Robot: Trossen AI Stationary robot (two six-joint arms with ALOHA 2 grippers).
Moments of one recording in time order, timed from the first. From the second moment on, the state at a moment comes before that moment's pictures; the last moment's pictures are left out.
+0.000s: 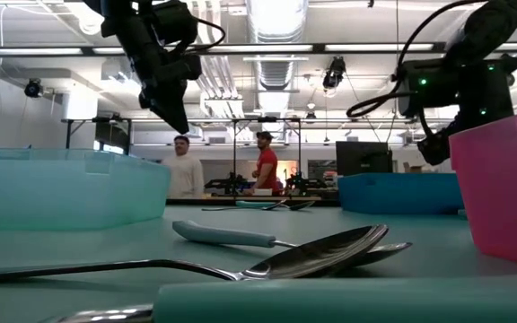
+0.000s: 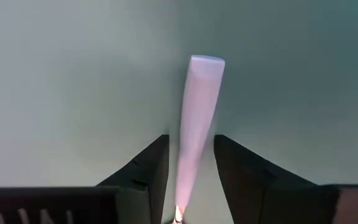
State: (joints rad) left arm 0.44 1.37 1.05 -0.68 -0.04 -0.02; right arm -0.17 1.34 0.56 -0.79 -0.16 0.58
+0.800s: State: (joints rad) left arm 0.35 1.37 0.88 -0.36 -0.01 -0.07; right arm -0.17 1.27 0.68 -0.71 -0.16 0.51
